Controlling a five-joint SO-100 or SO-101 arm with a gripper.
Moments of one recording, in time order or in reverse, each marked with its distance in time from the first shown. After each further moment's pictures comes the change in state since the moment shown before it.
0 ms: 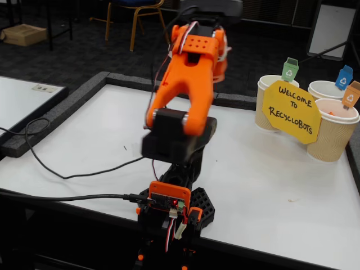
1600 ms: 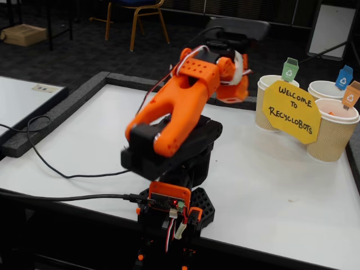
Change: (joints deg) arm 10.0 15.3 15.0 -5.1 0.0
